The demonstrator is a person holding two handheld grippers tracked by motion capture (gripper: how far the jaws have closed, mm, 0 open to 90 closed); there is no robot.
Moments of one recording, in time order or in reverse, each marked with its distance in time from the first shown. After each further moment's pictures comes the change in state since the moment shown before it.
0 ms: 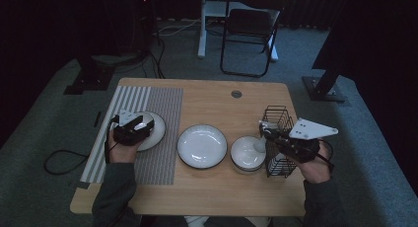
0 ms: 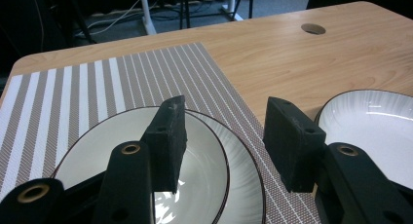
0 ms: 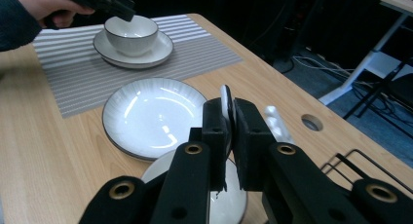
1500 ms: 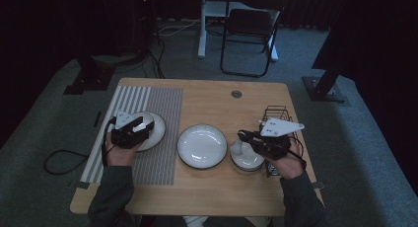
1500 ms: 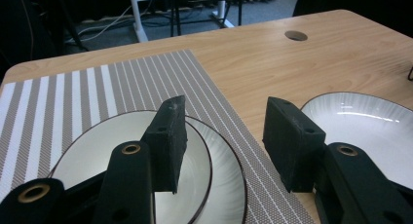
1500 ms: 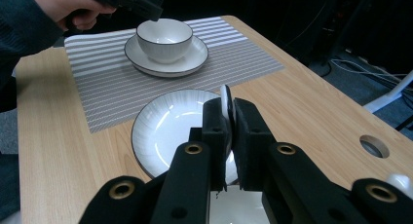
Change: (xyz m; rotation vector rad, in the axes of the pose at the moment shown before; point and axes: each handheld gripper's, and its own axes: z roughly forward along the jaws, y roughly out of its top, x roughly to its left) left arm -0.005 0.002 -0.016 -0.023 -0.041 0.007; right arm 0.022 0.010 0.056 0.002 0.115 0.008
